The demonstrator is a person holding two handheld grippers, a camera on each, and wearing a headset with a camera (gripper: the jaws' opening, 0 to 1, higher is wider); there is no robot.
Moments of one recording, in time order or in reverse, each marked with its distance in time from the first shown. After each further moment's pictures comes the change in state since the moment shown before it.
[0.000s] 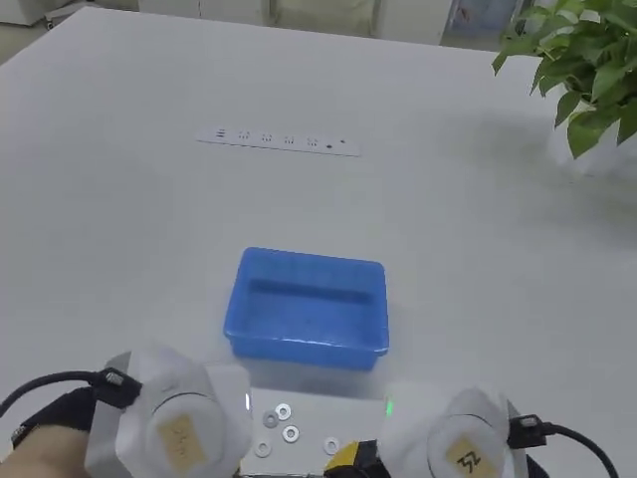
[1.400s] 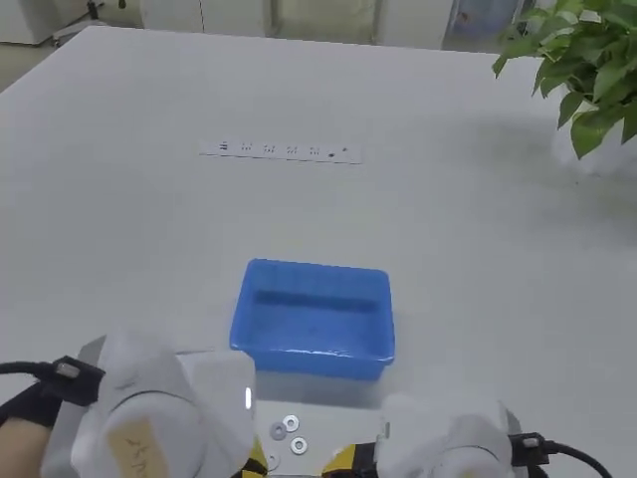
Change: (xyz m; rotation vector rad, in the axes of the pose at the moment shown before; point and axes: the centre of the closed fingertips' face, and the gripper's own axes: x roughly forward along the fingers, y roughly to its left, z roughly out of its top) left arm -0.054 -0.008 0.052 0.086 -0.132 0.011; right arm -0.002 -0.007 0.011 -0.124 -0.047 -0.032
